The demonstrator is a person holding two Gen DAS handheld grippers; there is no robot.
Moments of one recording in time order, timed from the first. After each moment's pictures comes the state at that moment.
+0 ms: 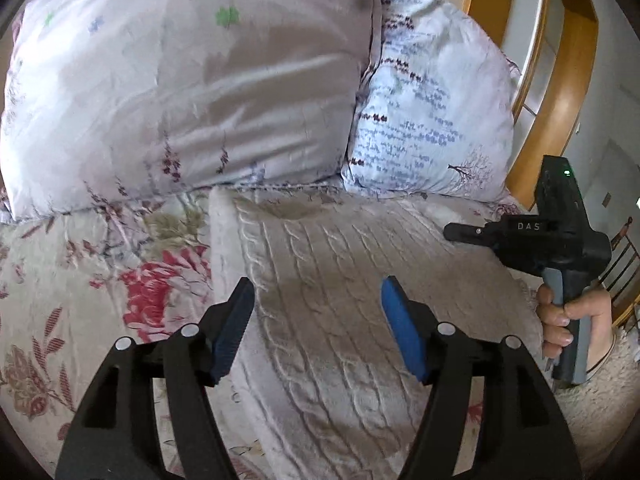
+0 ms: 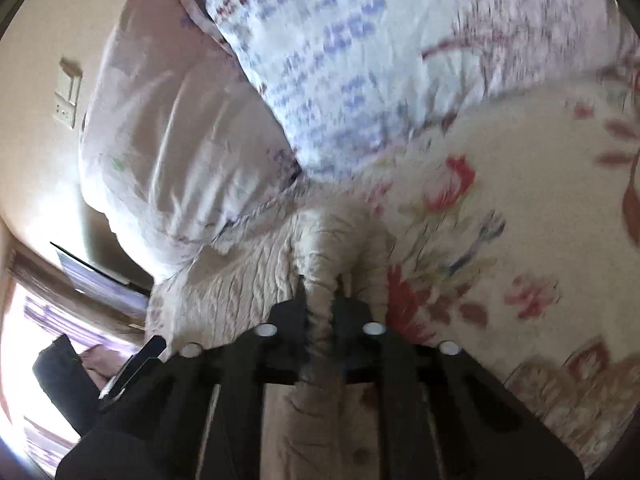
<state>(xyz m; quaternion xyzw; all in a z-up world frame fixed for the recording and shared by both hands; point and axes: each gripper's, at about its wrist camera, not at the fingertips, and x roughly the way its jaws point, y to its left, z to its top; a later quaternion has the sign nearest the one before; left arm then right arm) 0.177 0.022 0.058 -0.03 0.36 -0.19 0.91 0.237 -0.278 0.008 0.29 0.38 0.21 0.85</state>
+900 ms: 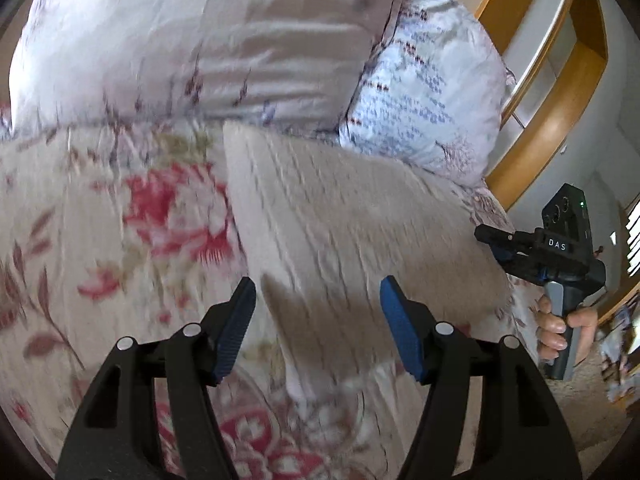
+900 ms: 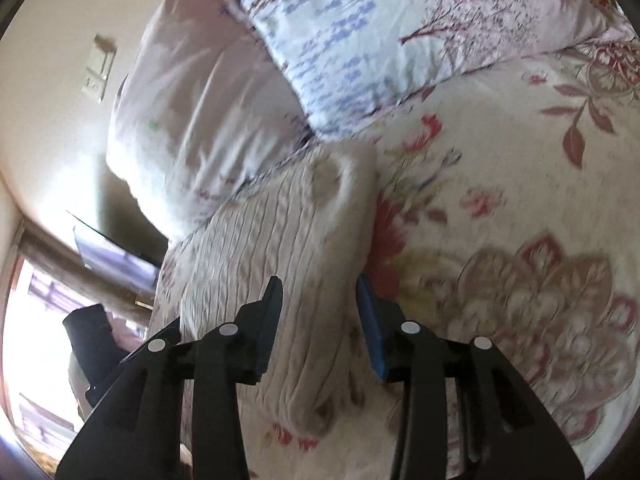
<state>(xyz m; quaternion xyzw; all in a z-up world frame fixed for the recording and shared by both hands) 0.134 0.057 0.030 -0.11 0.41 -0.22 0.88 0.168 -0.292 0.000 0.28 0.40 0.25 0.84</state>
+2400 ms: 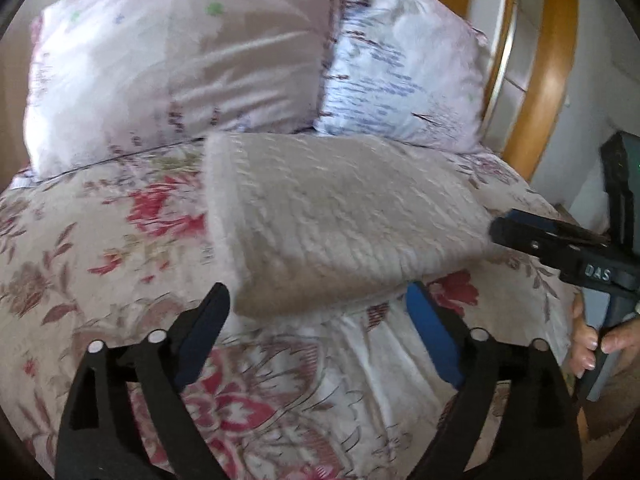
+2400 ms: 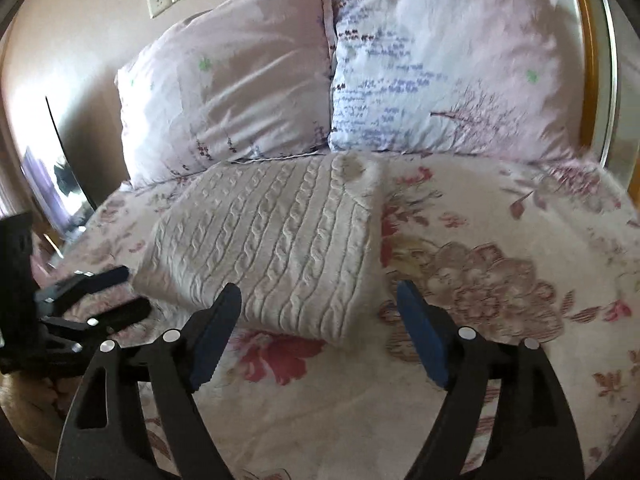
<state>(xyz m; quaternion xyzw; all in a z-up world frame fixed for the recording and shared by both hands) 0.064 0.009 0.032 0.00 0.35 -0.17 0.92 0.064 -0.235 0.022 0.06 0.30 0.15 0.94</state>
